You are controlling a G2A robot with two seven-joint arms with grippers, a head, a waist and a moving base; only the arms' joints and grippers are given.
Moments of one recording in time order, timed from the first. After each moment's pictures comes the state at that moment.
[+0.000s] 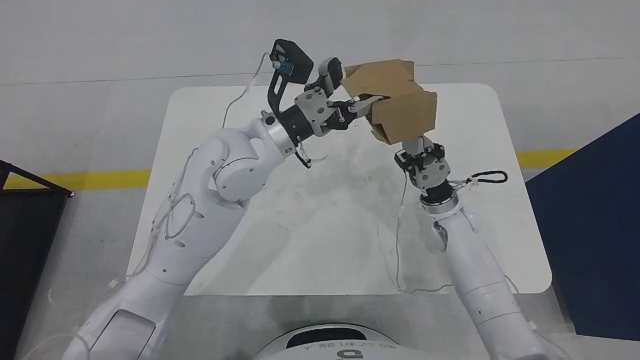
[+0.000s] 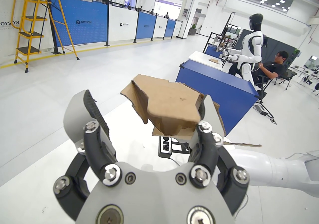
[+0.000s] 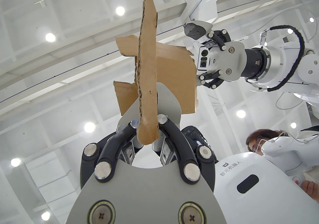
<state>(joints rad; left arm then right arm) 1.05 -1.28 -1.02 -1.72 0.73 -0.36 -0.28 -1.43 -1.33 1.34 -1.28 1.58 0.25 1.14</state>
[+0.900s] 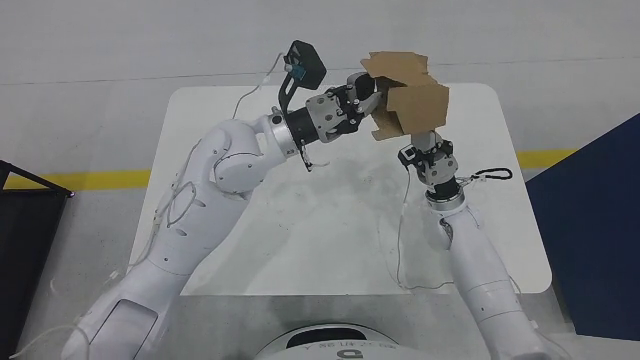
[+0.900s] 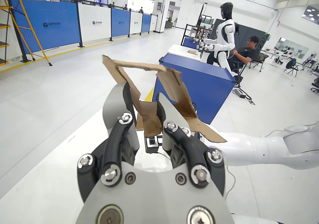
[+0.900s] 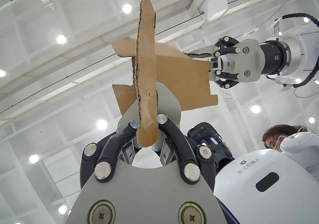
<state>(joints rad) 1.00 -1.29 -1.00 -1.66 0.66 -0.55 -0.32 -1.42 -1.33 1.37 -1.27 1.63 0.33 1.14</state>
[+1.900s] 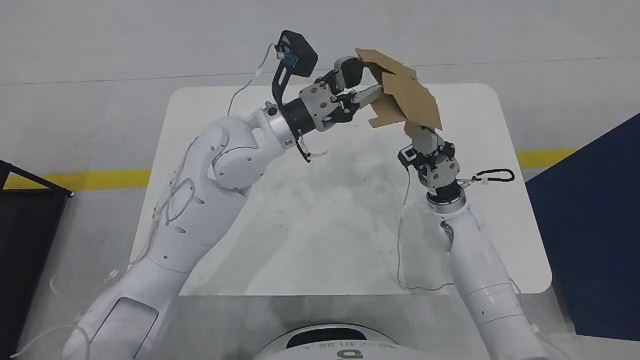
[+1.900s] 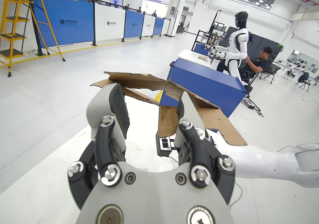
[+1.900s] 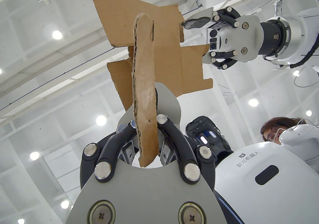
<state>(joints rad) 0.99 -1.29 -1.02 -1.66 0.70 -0.46 -0.30 -1.44 -1.34 1.38 -1.31 1.61 0.34 1.16</state>
